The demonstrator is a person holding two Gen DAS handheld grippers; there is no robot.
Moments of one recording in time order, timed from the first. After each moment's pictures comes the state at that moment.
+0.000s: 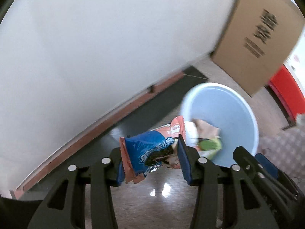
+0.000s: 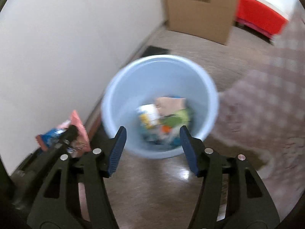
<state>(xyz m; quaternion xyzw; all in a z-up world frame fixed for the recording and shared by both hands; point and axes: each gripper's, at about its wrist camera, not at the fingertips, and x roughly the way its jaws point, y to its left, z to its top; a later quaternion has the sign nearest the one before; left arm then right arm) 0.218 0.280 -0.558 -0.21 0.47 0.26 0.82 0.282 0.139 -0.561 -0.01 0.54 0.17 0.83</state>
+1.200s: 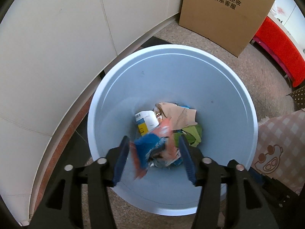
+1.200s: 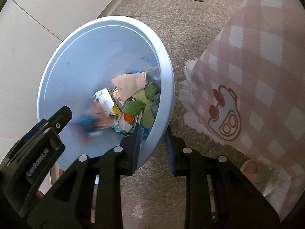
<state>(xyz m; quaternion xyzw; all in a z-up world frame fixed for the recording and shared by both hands) 0.340 0.223 -0.651 -0.13 0.56 0.17 0.80 0.345 0.097 -0.661 0.02 0.64 0.11 0.76</state>
